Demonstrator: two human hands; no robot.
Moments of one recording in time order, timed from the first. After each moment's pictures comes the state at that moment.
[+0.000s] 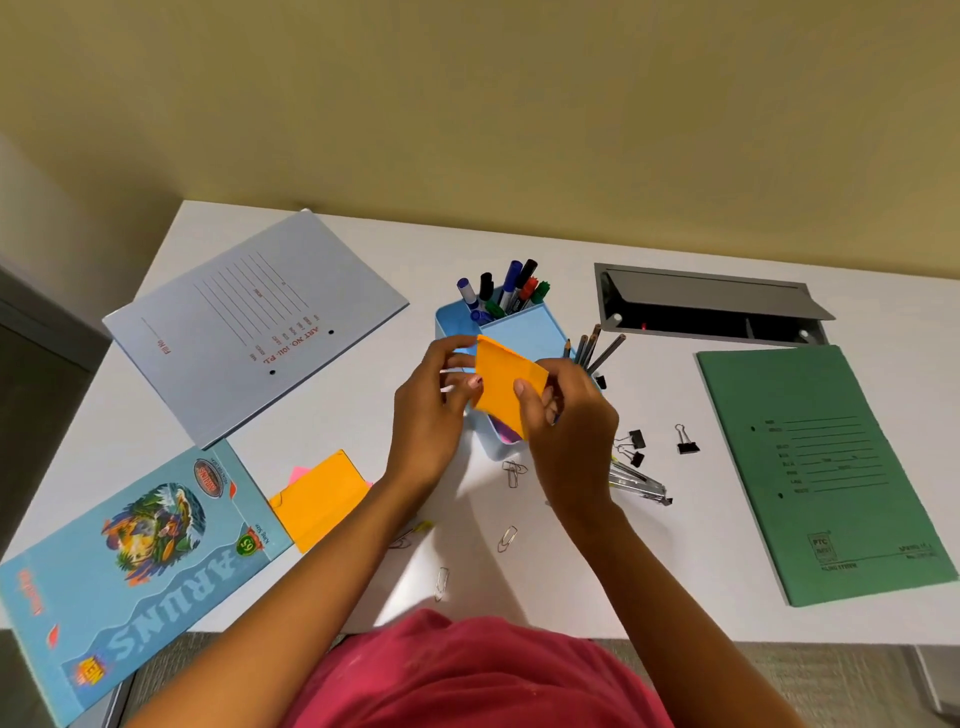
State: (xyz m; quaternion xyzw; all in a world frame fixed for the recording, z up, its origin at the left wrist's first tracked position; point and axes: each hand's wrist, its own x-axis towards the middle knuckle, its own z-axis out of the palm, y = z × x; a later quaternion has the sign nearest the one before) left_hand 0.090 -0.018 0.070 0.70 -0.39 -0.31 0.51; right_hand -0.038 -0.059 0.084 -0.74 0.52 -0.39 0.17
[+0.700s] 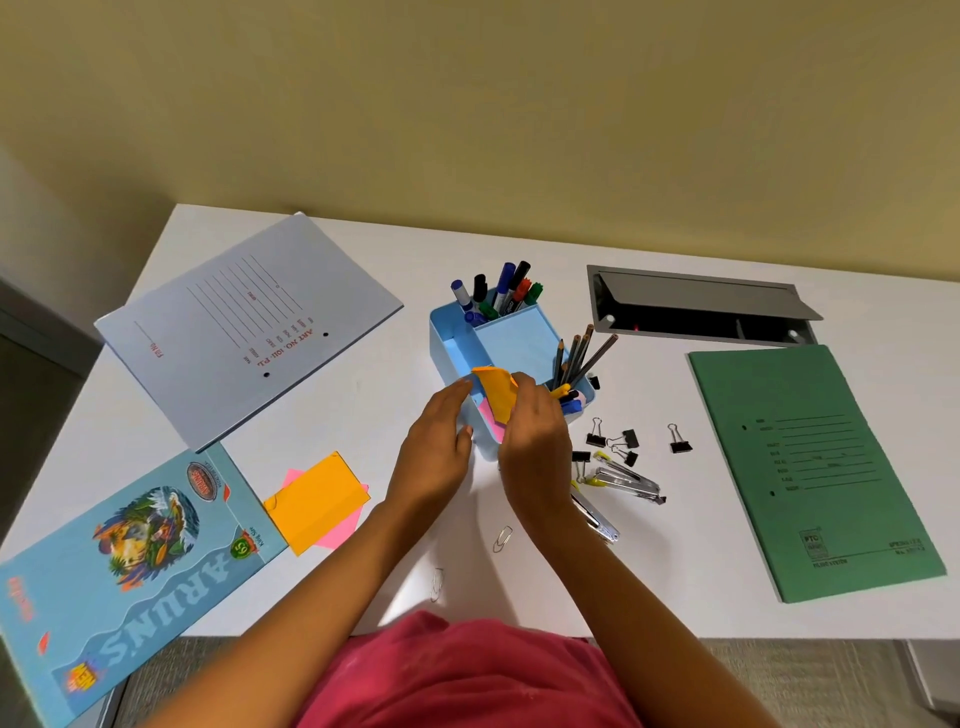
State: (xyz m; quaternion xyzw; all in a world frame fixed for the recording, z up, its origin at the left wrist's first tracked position) left_hand 0.073 -0.004 0.028 0.76 -0.46 -0.34 0.32; right_hand -0.033 -0.051 0.042 -0.82 0.52 -0.22 0.09
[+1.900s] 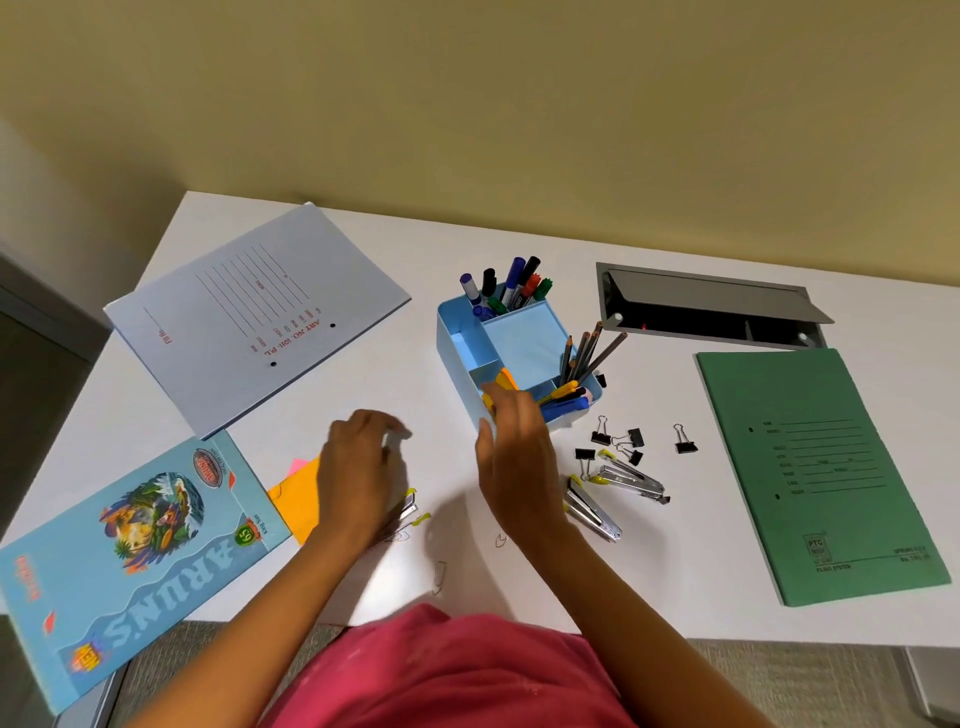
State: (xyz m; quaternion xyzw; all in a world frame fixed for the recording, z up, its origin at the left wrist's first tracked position) left_hand 0.124 0.050 0.018 0.84 -0.45 -0.15 0.26; right_hand -0.024 -0.027 0.048 -0.84 0.44 -0.27 0.15
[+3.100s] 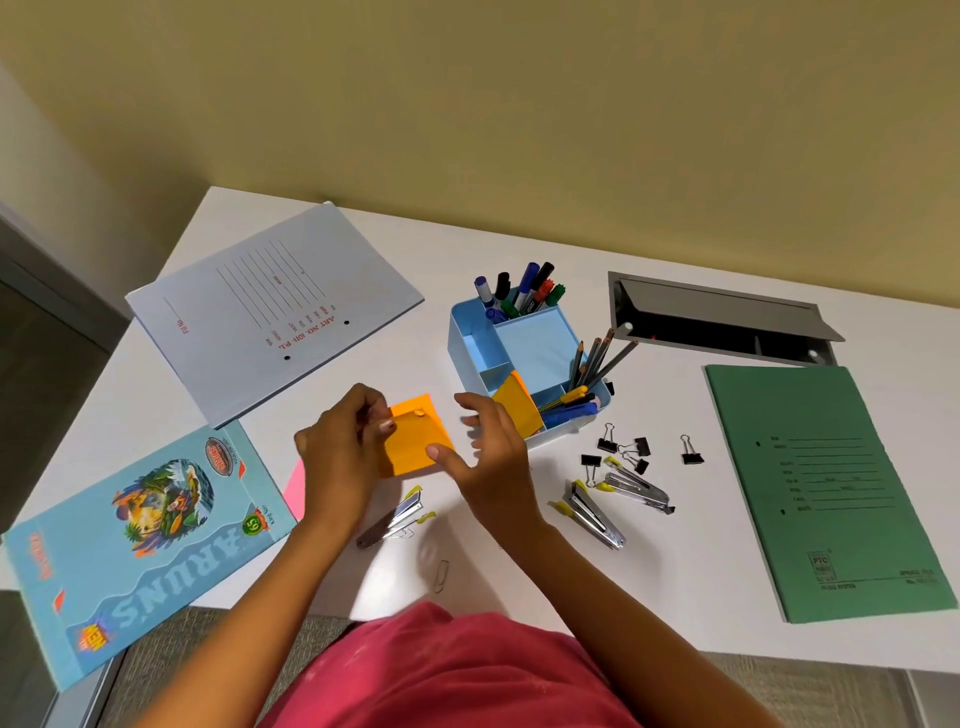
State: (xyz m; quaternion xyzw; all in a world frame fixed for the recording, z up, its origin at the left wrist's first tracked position) left_hand 0.134 0.053 0.049 0.83 -0.35 -0.19 0.40; right_hand -0.008 -0.012 0.041 -0.76 0.43 -0.28 0.39
